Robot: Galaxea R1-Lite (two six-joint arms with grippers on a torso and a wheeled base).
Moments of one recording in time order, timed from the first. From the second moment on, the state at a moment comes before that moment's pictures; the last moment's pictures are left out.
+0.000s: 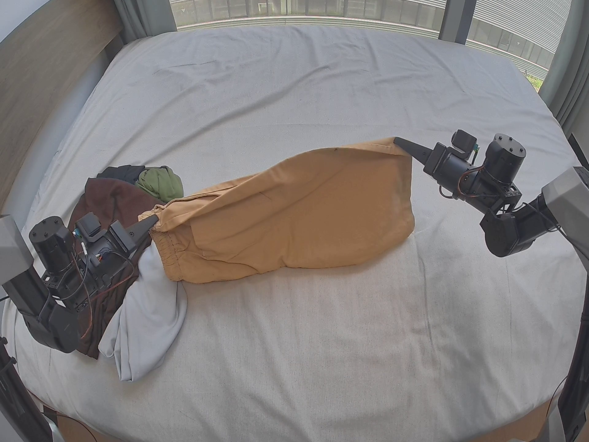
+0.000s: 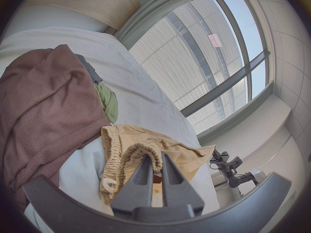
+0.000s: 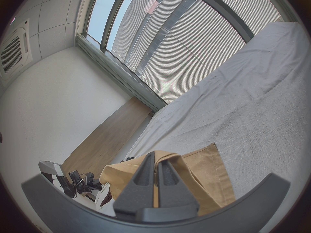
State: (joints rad) left arm 0.02 1.98 -0.47 -1.55 -0.51 -0.76; right arm 0.18 2.18 -1.26 -1.18 0.62 0.64
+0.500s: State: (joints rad) left arm 0.02 2.05 -0.52 -1.55 -0.46 -0.77; right arm 0.18 2.30 -1.45 -1.13 0.62 0.63
